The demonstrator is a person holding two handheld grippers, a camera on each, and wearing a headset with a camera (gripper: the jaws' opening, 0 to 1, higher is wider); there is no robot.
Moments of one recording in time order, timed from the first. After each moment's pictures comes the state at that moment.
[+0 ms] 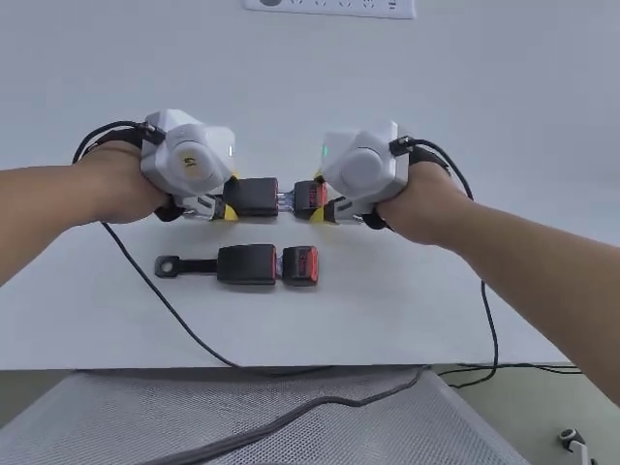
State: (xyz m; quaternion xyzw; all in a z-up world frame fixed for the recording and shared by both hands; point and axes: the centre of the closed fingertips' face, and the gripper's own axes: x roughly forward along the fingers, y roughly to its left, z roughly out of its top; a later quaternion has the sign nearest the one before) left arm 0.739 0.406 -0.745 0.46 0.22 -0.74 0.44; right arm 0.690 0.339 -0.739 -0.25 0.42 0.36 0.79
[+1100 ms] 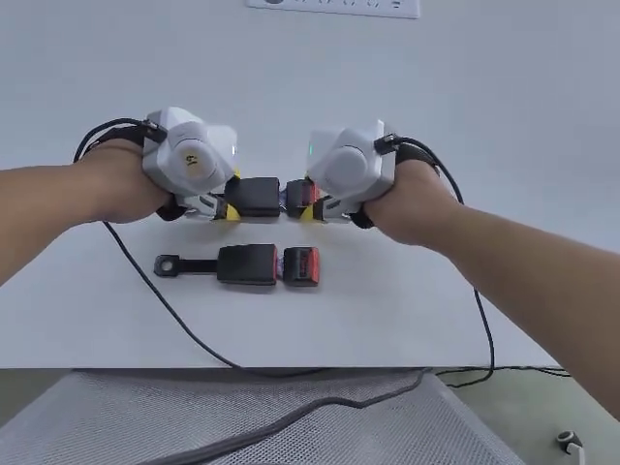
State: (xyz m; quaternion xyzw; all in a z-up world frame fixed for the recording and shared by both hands) left arm 0.736 0.407 -0.744 0.45 0.22 -0.74 0.44; right arm 0.696 0.350 -0.734 -0.25 0.42 0.36 0.79
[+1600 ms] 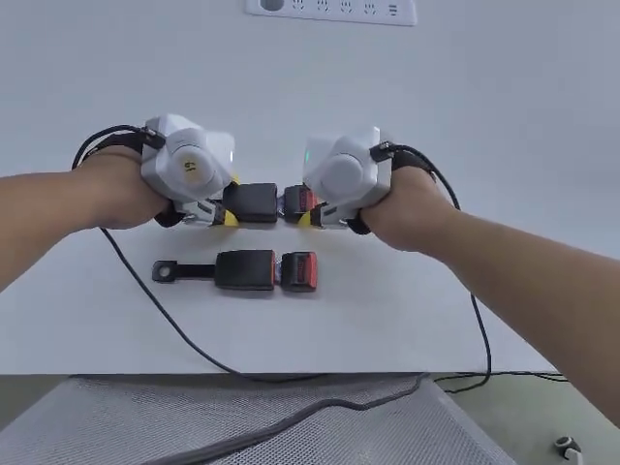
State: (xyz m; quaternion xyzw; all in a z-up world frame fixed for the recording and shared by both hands) left arm 0.735 0.408 -0.743 0.45 0.22 -0.74 0.44; right arm 0.696 0.349 -0.735 -0.26 0.43 0.36 0.79
